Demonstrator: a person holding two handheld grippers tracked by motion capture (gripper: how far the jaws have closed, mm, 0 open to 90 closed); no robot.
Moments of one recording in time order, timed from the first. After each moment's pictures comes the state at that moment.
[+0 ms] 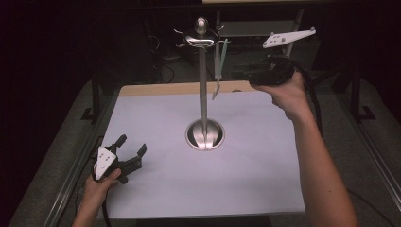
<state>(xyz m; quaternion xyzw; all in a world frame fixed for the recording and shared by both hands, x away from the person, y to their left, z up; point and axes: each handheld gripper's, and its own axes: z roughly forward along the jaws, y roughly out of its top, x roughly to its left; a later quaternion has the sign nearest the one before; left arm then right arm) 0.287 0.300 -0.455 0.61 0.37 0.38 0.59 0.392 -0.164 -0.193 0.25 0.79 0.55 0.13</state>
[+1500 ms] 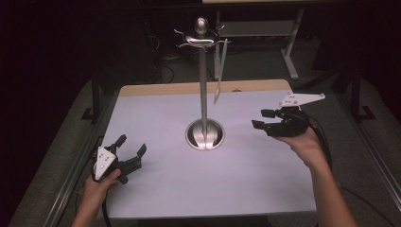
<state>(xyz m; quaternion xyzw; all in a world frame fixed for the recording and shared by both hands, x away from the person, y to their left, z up) 0.286 0.301 -0.456 0.61 0.37 0.38 0.59 0.342 -0.219 -0.319 0.33 0.80 0.47 0.16</state>
